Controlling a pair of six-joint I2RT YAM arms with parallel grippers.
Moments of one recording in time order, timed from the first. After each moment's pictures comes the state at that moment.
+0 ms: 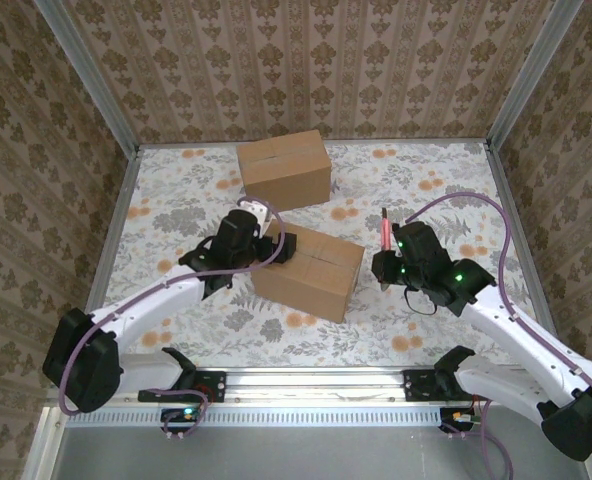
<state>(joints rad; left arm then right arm) -0.71 1.23 0.77 -0.14 -0.10 -0.33 0.56 0.94 0.83 -0.71 0.05 0.65</state>
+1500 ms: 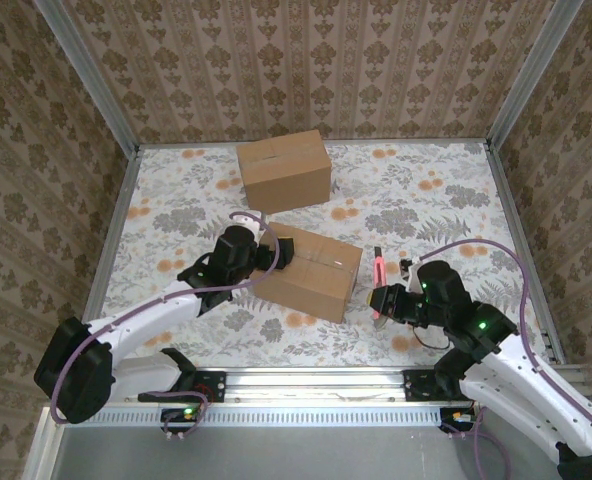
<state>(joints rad) -0.75 1.18 0.63 0.01 -0.18 -0.41 0.58 0.57 0.53 -0.62 -0.32 0.97</state>
